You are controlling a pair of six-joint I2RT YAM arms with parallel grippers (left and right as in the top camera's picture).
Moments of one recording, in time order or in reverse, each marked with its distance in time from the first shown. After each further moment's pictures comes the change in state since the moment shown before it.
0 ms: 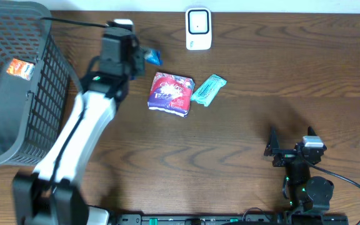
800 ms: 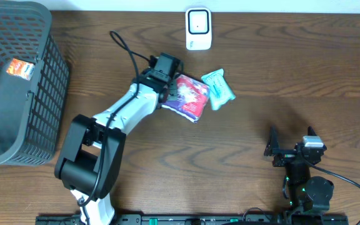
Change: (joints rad) left arm -0.203 0.304 0.000 -0.064 0.042 -0.273; right arm 0.000 0.000 0.000 0.000 0.000 0.000
